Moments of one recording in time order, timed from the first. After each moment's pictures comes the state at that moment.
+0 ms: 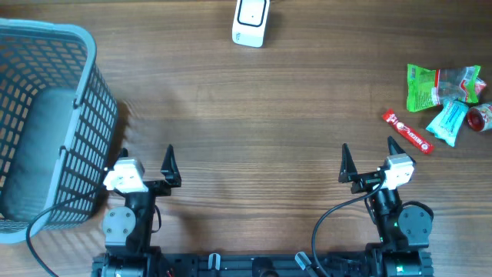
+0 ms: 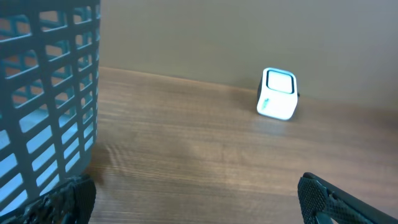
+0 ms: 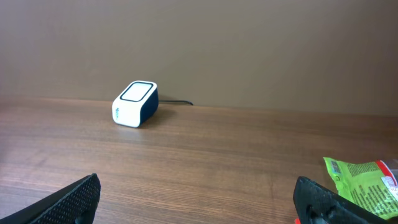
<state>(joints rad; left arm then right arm) -0.04 0.02 0.06 -0.16 -0.03 -0.17 0.02 0.02 0.01 0.00 -0.14 0.01</state>
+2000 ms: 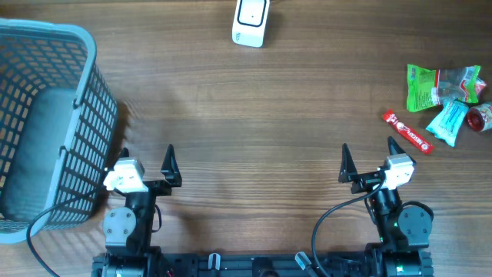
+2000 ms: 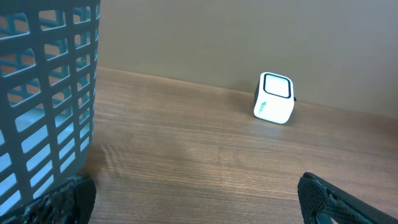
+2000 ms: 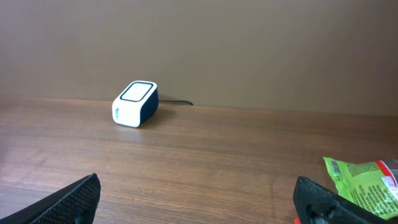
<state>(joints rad) -0.04 0.01 0.05 -0.14 -0.03 -0.20 0.02 0.02 0.01 0.00 -0.14 0.01</state>
